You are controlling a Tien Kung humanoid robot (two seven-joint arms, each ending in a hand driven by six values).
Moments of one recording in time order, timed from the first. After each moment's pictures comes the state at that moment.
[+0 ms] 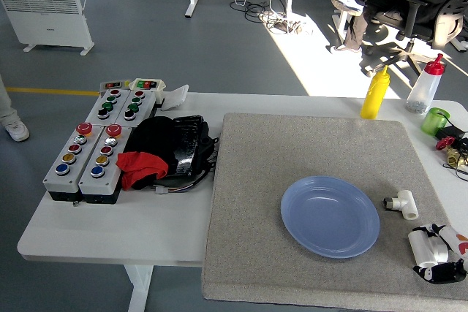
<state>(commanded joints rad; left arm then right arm) -0.19 0.00 -1.72 -0.33 1.58 0.14 0.61 0.09 -0.41 1.33 1.54 -1.78 0.15 -0.44</state>
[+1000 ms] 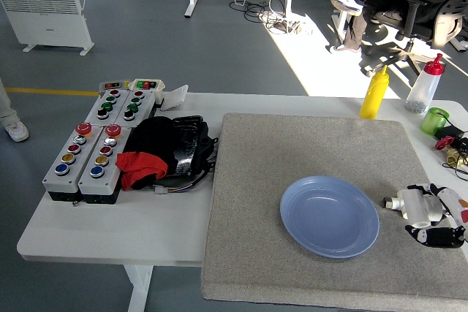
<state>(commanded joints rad) -0.20 0.00 -1.71 -0.33 1.56 0.14 0.60 0.16 -0.40 1.33 1.62 -1.75 0.04 -0.31</state>
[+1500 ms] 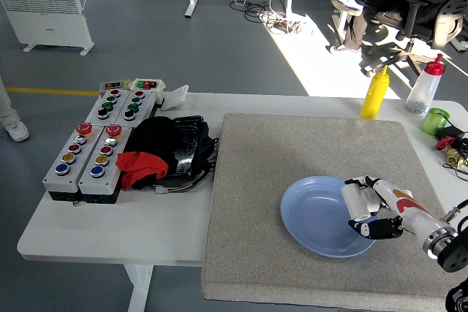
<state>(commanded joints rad) -0.21 0.00 -1.71 -0.33 1.56 0.14 0.61 0.36 -0.36 1.04 1.50 -1.74 0.04 -0.31</state>
